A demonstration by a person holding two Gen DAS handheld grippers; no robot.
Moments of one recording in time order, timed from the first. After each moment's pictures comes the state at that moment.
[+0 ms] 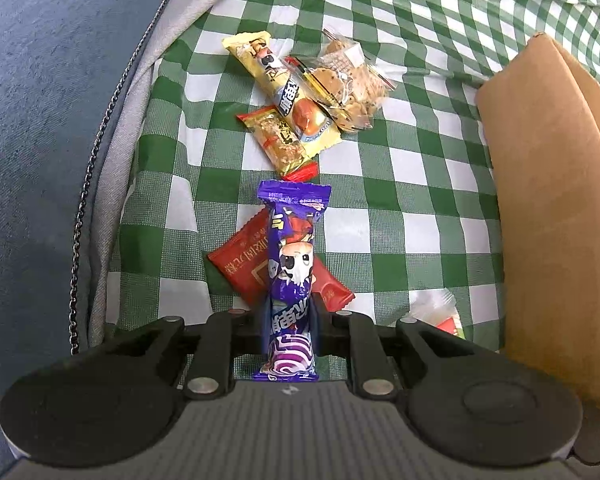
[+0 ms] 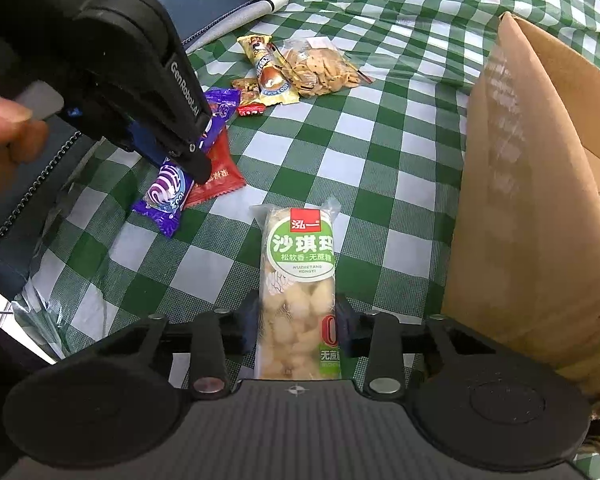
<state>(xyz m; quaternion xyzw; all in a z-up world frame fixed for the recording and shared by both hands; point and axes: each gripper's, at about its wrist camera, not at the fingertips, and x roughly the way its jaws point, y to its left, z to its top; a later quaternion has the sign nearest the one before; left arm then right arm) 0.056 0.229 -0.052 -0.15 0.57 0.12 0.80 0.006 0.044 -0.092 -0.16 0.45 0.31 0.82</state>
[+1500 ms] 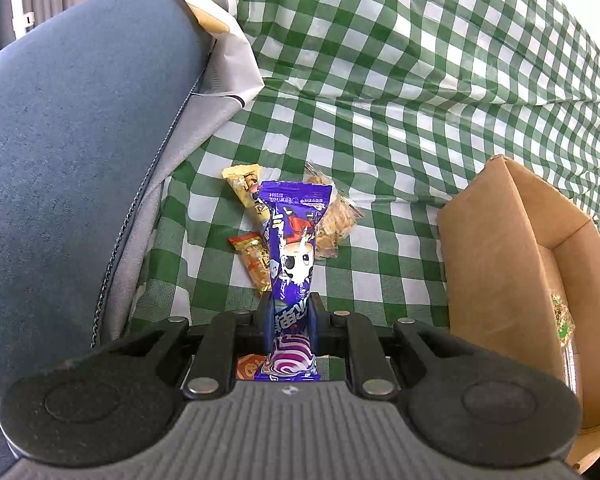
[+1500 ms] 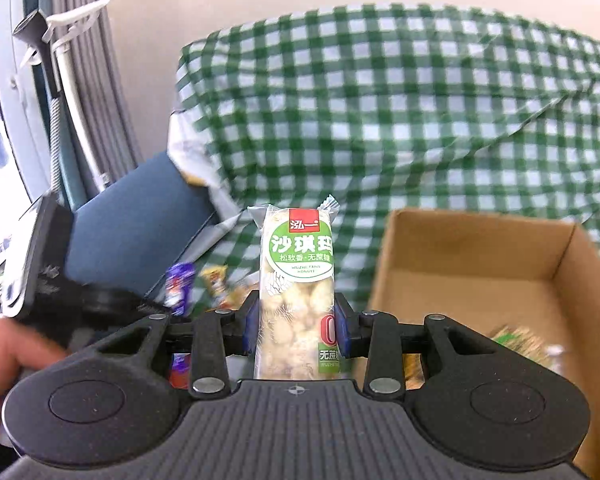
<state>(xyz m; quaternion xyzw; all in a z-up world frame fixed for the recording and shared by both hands) 0.049 0.230 0.000 -0.17 0.43 0.14 0.87 0.045 -0.044 0.044 -0.01 0.27 0.30 0.91</state>
